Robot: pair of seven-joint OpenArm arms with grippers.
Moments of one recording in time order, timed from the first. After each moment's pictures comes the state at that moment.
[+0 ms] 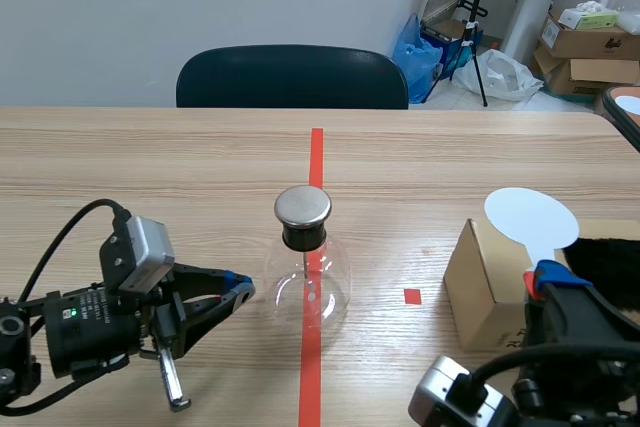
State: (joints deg) left arm 2.5 -26.8 22.6 63.1 13.0 -38.1 -41.5; right arm -46.8 11.4 -10.5 98.9 -91.3 -38.5 -13.6
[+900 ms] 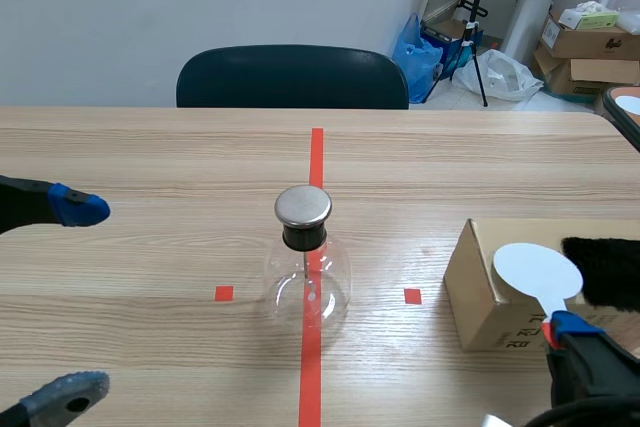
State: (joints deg) left arm 41.2 -51.5 -3.2 104.7 -1.2 -45.1 -48.5; right arm -45.6 10.0 0.0 89.4 -84.1 -38.4 4.2
